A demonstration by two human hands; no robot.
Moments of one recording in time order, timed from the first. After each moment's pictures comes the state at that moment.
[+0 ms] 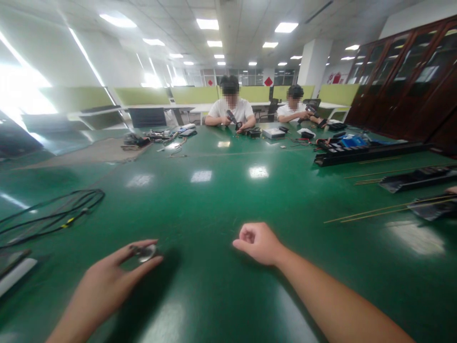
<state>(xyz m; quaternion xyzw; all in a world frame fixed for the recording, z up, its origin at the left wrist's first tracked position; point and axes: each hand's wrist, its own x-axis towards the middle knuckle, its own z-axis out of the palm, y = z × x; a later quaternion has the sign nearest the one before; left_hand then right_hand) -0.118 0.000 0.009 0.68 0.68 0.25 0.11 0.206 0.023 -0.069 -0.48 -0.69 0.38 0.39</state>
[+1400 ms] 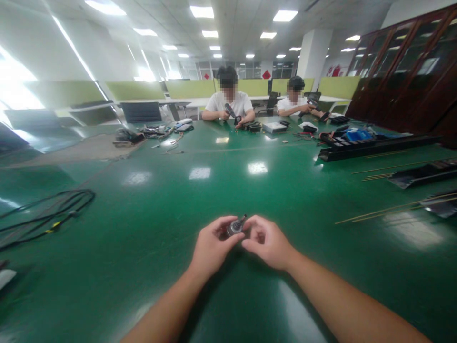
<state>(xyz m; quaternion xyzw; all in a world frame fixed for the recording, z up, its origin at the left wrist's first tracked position) 0.028 0.051 -0.050 0.66 0.47 0.41 0.42 0.209 0.021 -0.064 -0.45 -0.64 0.45 0.44</state>
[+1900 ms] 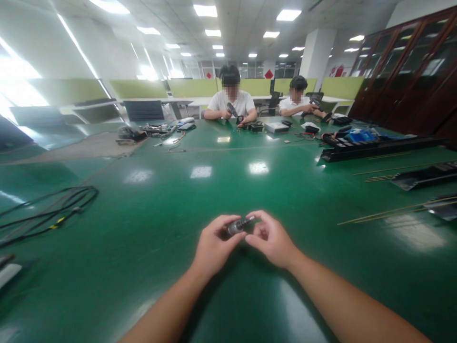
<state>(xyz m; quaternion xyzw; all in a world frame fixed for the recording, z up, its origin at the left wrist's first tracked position) 0.027 0.047 -0.046 0.71 0.44 0.42 0.35 0.211 0.022 -0.064 -0.44 -0.60 0.47 0.47</state>
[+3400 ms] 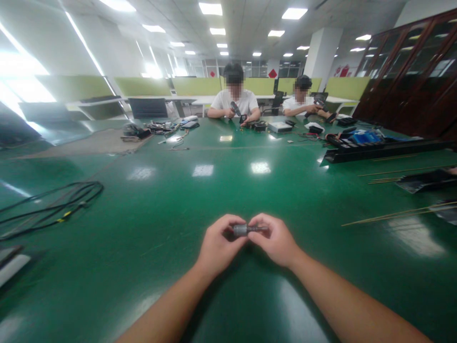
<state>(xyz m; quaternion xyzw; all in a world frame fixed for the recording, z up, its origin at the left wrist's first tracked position) 0.029 0.042 -0.046 0.74 0.41 0.42 0.32 0.211 0.025 -0.066 -0.47 -0.61 0.43 0.46</state>
